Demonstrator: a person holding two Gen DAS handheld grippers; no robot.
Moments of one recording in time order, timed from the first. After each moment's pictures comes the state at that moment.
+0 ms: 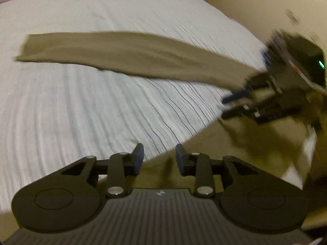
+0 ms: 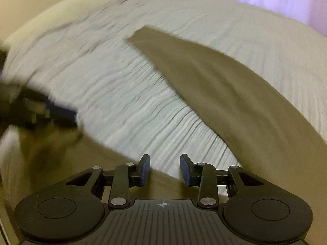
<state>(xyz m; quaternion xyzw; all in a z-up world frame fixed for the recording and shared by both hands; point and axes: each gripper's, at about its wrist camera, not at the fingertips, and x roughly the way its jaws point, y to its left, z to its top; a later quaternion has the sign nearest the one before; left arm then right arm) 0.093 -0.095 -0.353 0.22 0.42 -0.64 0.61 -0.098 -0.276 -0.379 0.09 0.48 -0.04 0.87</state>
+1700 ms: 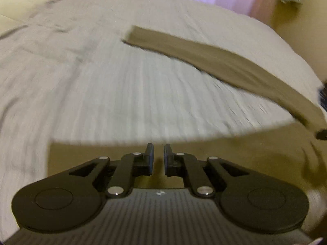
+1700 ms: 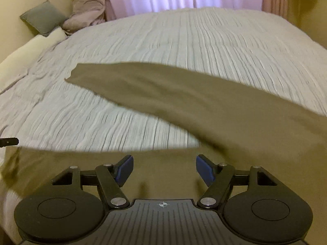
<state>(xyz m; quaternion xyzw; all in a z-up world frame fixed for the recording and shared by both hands) 0.128 0.026 -0.344 0.17 0.43 -0.47 0.75 -0.212 -0.251 -0.336 0.22 0.38 -0.28 0.85</state>
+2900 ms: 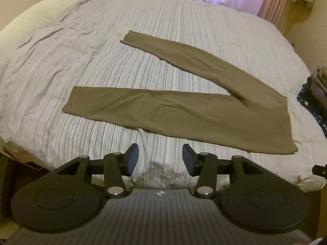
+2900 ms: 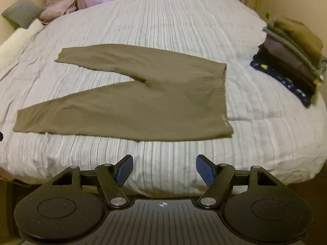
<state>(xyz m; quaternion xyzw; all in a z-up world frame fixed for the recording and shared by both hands) -0.161 0.075 -0.142 0.17 0.45 -0.36 0.80 -0.430 -0.145 -0.166 0.24 0.45 -0.35 0.79</state>
